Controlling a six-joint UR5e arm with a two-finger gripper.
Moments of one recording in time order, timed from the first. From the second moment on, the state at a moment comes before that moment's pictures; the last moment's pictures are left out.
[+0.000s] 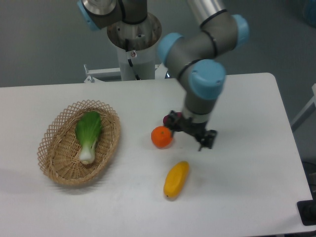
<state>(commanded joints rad) 2.38 -1.88 -1.69 -1.13 1.48 0.89</state>
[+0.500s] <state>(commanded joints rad) 2.26 -1.85 -1.73 -1.13 1.48 0.81</state>
